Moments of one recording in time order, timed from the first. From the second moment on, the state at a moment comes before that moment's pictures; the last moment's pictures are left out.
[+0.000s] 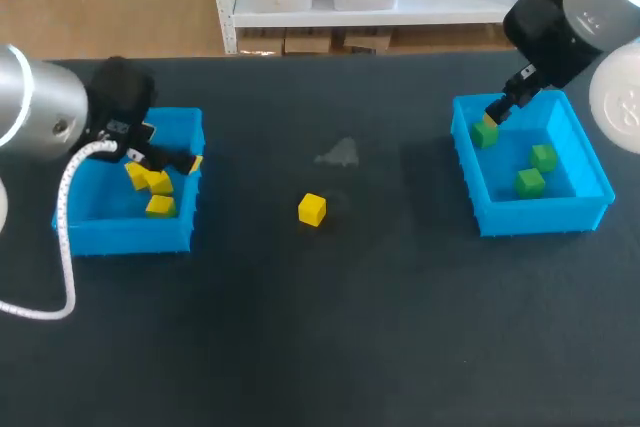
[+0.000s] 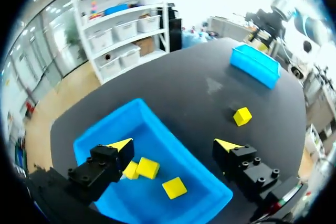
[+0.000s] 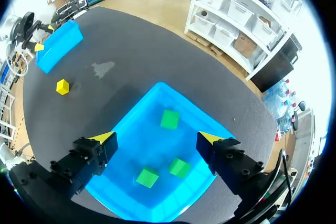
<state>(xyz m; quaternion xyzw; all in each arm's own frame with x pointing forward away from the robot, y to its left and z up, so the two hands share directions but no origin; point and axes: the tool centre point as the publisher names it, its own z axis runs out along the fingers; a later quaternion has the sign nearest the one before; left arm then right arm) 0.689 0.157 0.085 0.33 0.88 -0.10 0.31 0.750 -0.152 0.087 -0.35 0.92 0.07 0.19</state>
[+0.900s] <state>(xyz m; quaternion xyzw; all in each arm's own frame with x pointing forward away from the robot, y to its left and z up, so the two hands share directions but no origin) 0.721 0.053 0.075 0.53 0.82 -0.15 0.18 0.750 -0.152 0.087 -0.35 0.92 0.07 0.19</state>
